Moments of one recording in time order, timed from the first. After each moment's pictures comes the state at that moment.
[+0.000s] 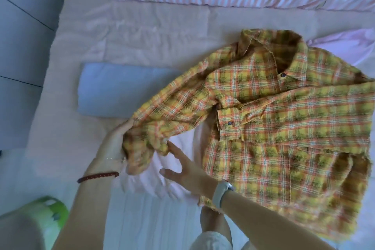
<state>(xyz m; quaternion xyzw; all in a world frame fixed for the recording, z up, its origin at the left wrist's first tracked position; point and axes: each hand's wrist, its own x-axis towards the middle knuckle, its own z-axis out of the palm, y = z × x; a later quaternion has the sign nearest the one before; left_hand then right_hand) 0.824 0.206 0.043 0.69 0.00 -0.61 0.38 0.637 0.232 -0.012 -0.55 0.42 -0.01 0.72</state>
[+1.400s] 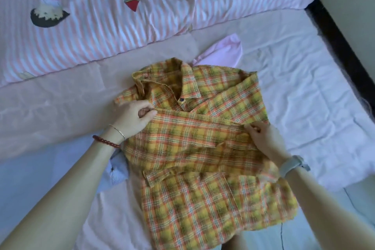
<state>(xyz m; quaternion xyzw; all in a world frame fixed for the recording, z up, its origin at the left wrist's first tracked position) 0.618 -0.006 0.023 0.52 -0.80 -0.28 0.11 0.302 0.129 0.008 -0.46 0.84 -0.08 0.29</state>
